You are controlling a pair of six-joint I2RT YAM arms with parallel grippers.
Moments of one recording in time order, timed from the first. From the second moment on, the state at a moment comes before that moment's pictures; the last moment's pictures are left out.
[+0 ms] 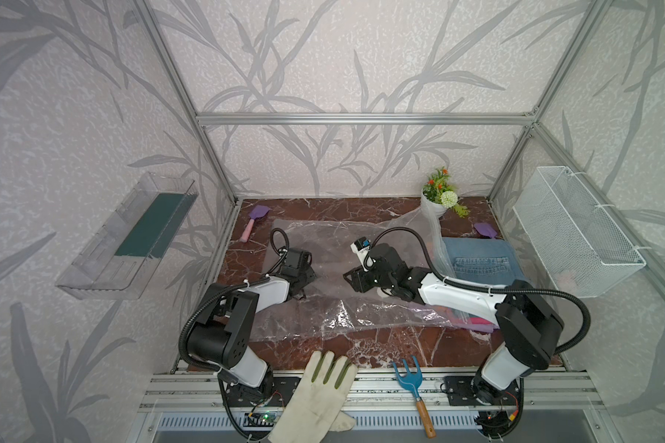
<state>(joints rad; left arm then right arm) -0.26 1.59 0.67 0.01 -0.13 -0.79 0.86 1.65 1.00 0.01 -0.13 0.35</state>
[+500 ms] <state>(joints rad) -0.26 1.61 0.68 0.02 -0.13 -0.78 0.90 1.80 0.88 0.08 -0.15 0.37</state>
